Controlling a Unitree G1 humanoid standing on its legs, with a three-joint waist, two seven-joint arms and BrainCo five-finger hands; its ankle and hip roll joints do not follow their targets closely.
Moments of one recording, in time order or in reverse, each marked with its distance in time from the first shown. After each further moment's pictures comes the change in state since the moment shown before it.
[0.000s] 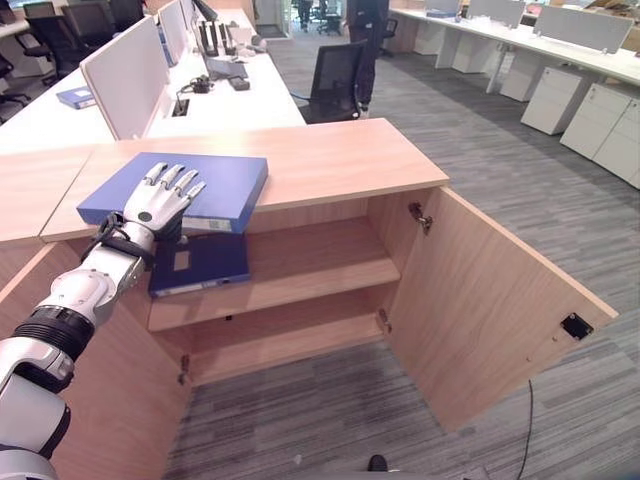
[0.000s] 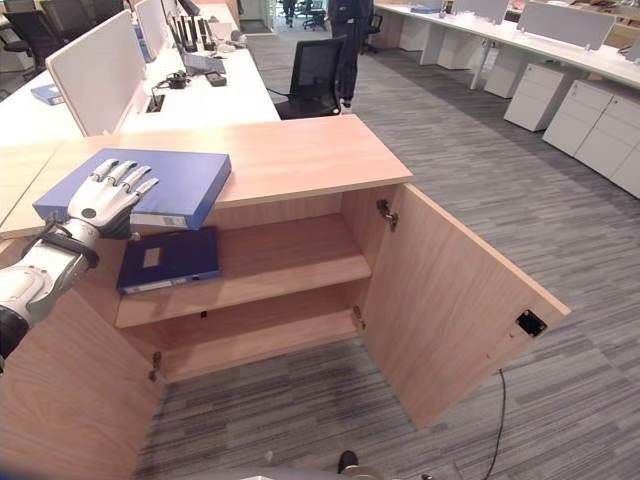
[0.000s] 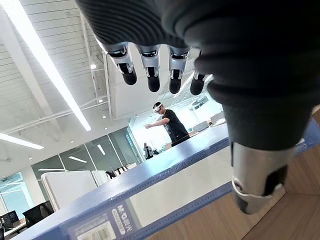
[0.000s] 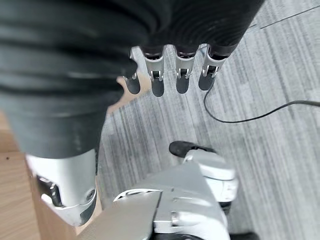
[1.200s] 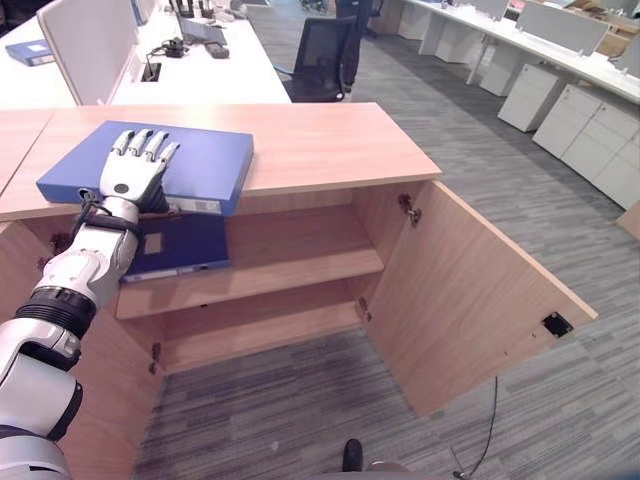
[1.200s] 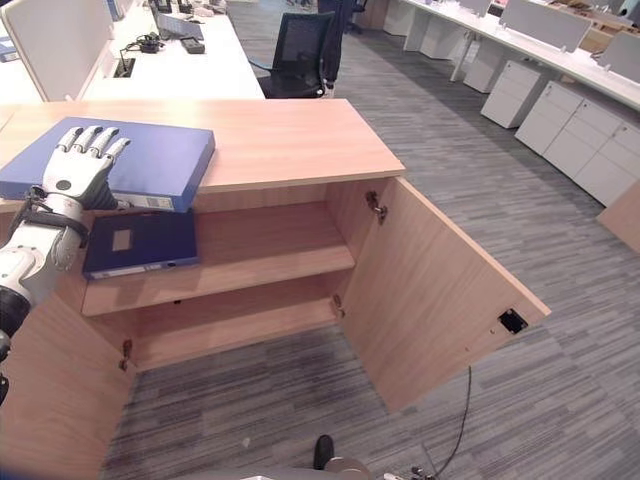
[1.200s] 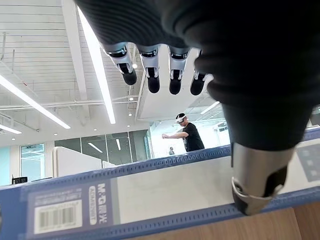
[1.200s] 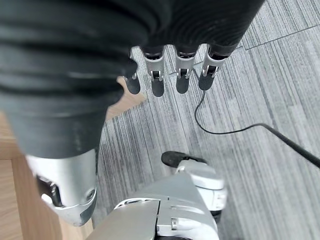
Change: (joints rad) left arm -0.105 -0.034 0.037 0.082 -0.156 0.033 0.034; right arm -0.030 0.016 0.031 -0.012 0.008 0.007 0.010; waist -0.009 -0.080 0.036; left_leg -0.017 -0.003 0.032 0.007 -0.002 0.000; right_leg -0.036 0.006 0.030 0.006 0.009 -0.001
